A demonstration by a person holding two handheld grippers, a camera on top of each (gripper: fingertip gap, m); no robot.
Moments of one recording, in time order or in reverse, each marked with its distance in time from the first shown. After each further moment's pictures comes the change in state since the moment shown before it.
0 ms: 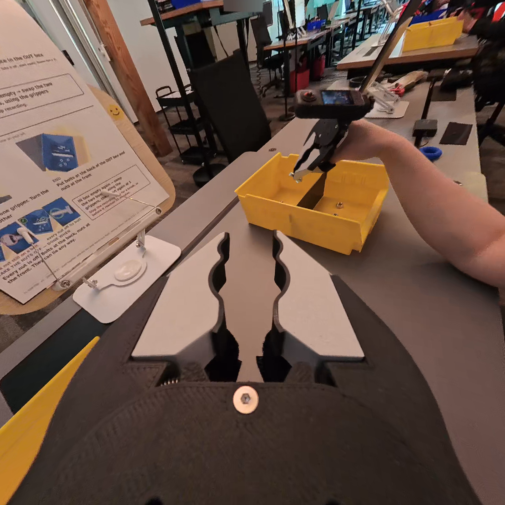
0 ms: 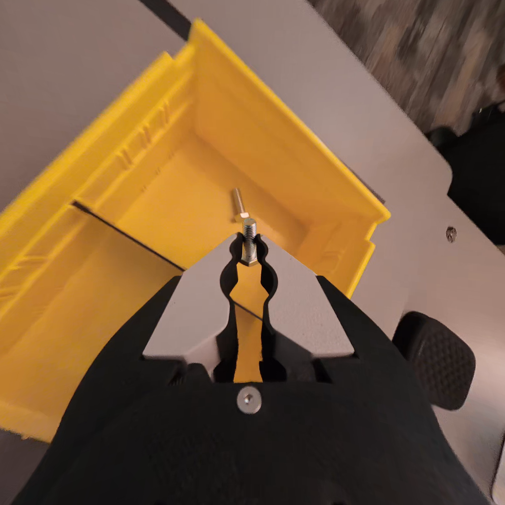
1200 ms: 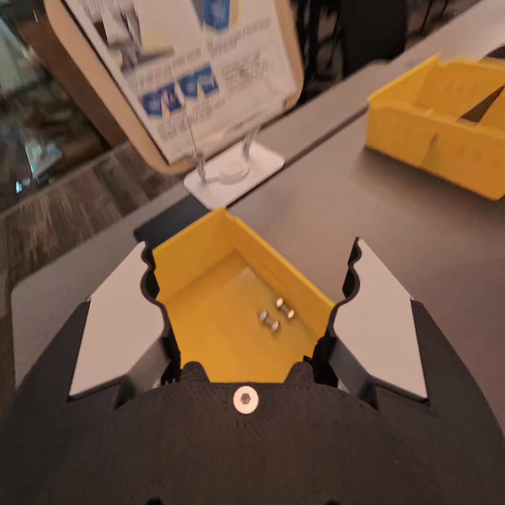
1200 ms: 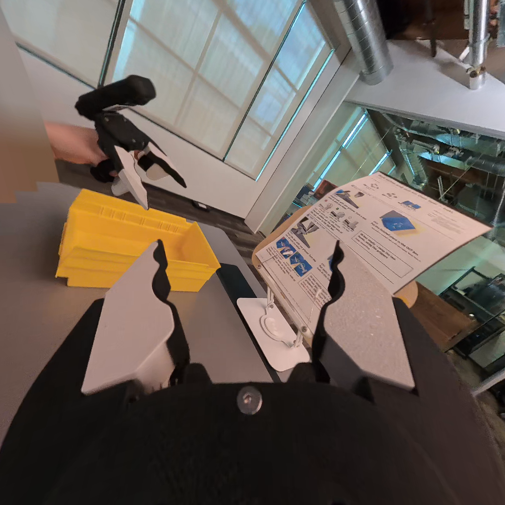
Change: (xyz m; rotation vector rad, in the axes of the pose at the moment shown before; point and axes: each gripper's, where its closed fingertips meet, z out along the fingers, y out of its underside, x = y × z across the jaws) left arm -0.123 0.092 -0.090 -0.211 -0.341 -0.078; right arm -0.183 -0.183 -0.243 1.290 -0.310 -0.379
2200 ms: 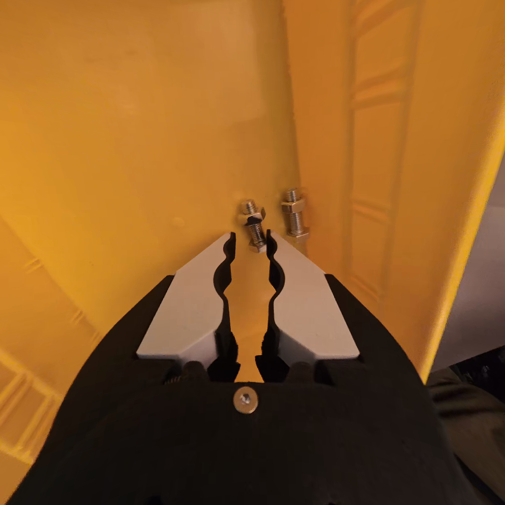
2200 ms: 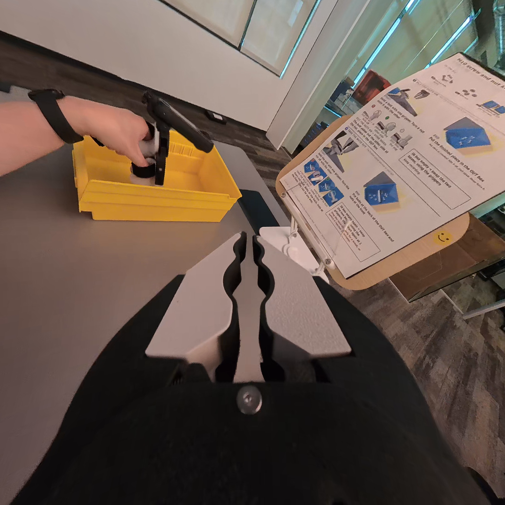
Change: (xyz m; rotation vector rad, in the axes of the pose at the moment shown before) left arm 0.024 0.199 0.058 -1.017 0.045 -0.630; right arm -0.019 0.049 -0.004 -0.362 -0.080 0.058
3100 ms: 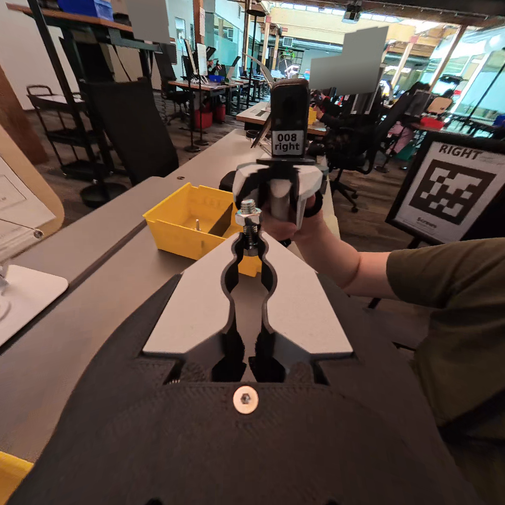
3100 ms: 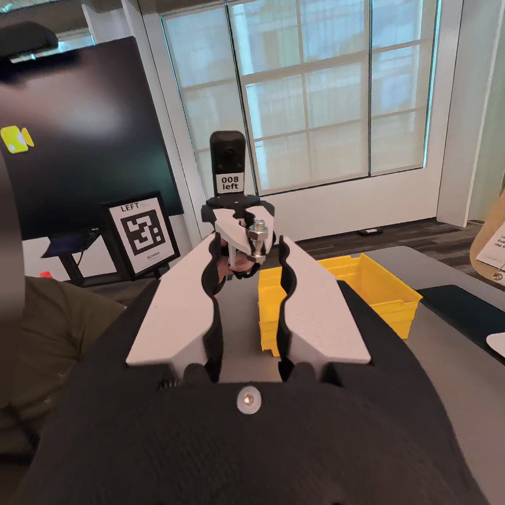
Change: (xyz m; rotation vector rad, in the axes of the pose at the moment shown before) left arm 0.274 0.029 -0.237 0.983 0.762 0.886; right arm -0.061 -0.094 0.009 0.539 -0.503 0.656
